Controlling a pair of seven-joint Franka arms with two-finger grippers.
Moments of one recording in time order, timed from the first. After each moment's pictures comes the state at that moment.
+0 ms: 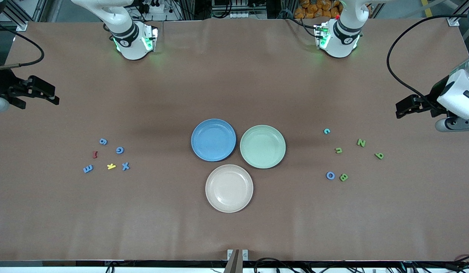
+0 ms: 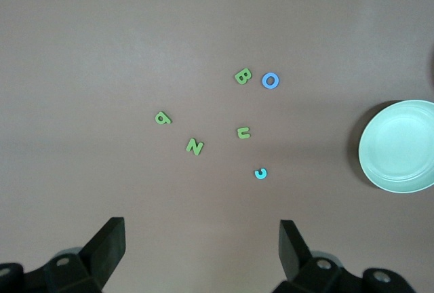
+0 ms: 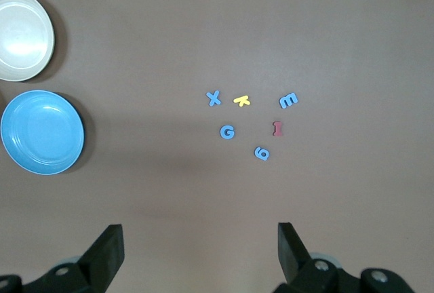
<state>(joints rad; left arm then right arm) -0.01 0.13 -0.09 -1.45 0.05 1.55 -0.12 -0.02 0.03 0.01 -1.51 0.05 1.52 -0.11</state>
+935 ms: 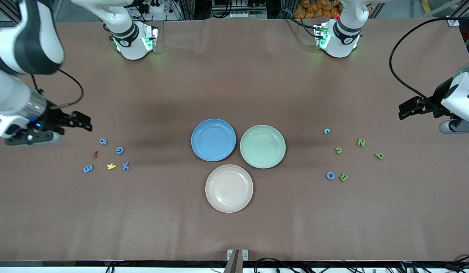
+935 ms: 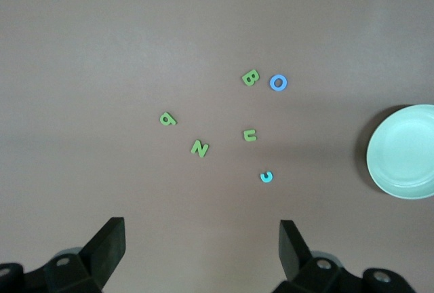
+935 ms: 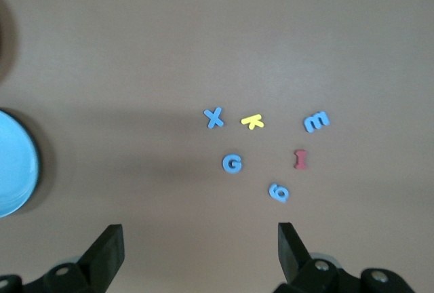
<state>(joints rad) 0.01 0.14 -0.09 -1.47 0.05 1.56 -0.11 -0.01 0.09 0.02 -1.87 0.05 1.95 -0.11</state>
